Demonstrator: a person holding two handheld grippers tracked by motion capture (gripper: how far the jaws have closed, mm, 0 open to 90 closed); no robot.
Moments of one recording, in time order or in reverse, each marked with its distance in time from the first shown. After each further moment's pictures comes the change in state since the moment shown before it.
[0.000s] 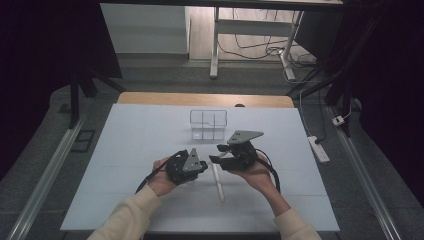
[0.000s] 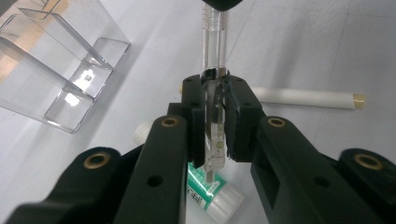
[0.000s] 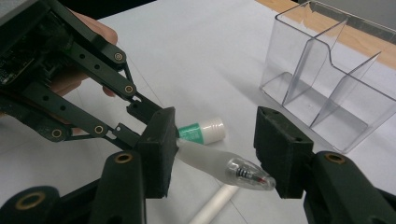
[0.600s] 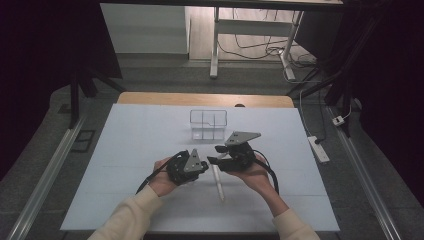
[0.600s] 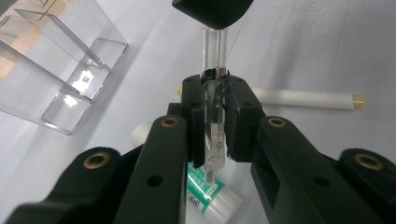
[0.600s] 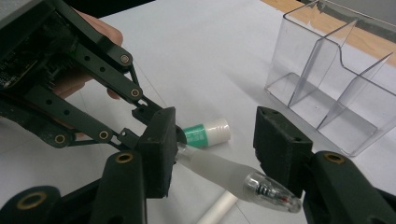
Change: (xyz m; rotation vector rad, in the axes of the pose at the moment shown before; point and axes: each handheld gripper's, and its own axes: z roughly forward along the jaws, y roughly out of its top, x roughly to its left) left arm -0.002 0.001 0.002 0.002 -0.002 0.004; right arm 0.004 -0.001 0.005 -0.001 0.006 -0.008
